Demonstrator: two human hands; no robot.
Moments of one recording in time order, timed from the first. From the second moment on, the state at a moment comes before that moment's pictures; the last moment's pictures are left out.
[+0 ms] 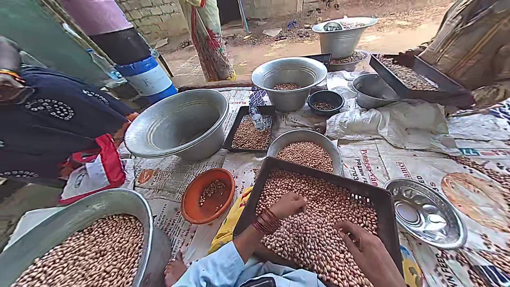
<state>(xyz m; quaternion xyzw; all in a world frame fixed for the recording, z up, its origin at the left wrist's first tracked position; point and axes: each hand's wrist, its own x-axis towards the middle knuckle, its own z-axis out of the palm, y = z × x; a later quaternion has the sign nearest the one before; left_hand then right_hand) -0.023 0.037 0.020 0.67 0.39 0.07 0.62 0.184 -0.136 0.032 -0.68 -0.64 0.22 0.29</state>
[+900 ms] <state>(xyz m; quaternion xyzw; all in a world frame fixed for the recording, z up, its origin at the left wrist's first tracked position) 0.016 -0.025 0.013 0.81 -0.01 -0.29 0.50 0.191 -0.188 0.015 -0.63 -0.63 0.44 -0.10</state>
